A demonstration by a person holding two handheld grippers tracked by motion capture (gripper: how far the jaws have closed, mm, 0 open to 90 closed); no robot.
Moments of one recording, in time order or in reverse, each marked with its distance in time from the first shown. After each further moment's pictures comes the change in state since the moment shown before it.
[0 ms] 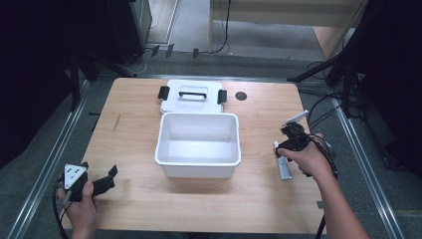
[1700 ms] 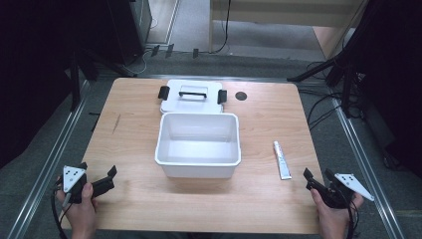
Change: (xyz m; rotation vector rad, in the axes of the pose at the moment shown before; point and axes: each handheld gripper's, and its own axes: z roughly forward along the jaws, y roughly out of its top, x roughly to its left) left arm -0.001 -0.002 -0.004 -0.037 0.007 0.009; right arm -0.058 -0.180 0.033 -0.942 0.029 0.251
